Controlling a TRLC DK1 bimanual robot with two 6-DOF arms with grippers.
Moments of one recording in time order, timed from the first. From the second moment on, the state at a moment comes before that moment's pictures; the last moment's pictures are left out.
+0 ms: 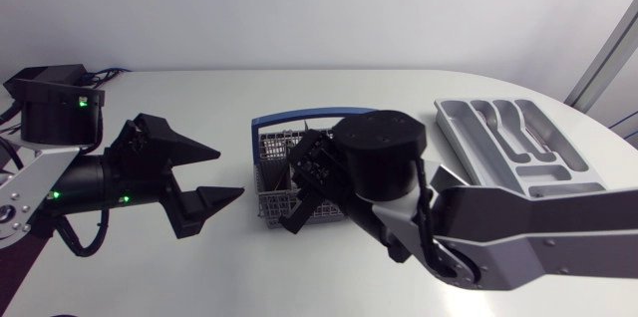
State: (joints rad) left arm -0.27 1.09 0.61 -0.19 0.49 0.50; right arm 0.94 1.54 0.71 0.49 0.31 -0.39
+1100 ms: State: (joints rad) left arm -0.34 1.08 0.61 -0.20 0.43 0.49; right arm 0.78 0.98 0.79 0.03 0.22 -0.34
